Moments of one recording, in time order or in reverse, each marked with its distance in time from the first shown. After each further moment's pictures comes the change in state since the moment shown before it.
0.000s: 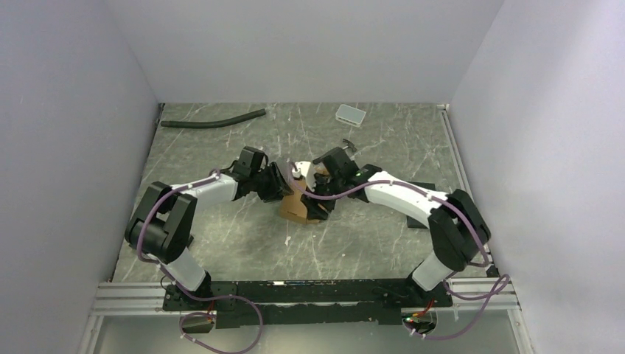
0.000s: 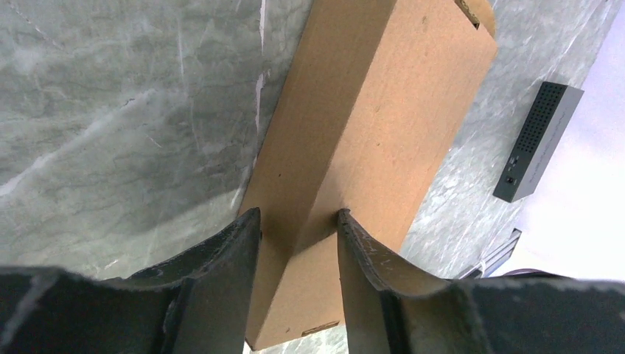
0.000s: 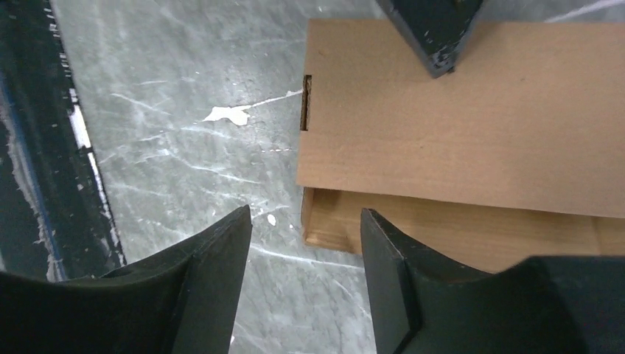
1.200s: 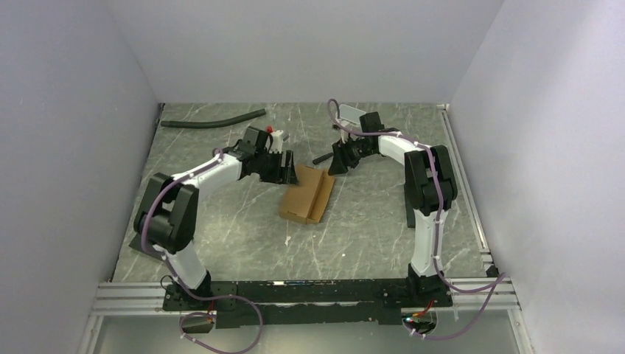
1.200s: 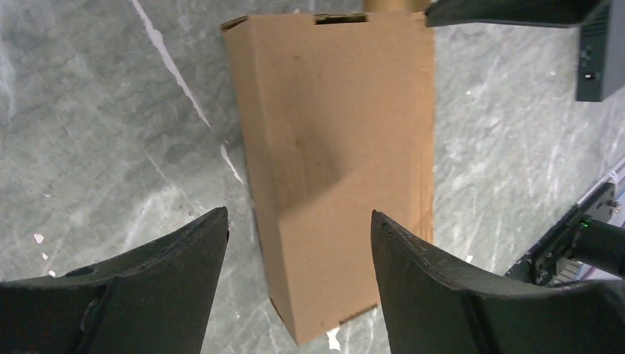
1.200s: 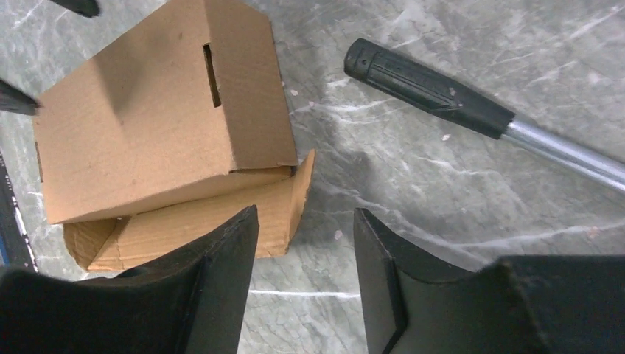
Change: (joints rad) left arm 0.011 0.055 0.272 -0.234 0.107 0.542; right arm -0.489 0.483 0.409 -0.040 -0.332 0.004
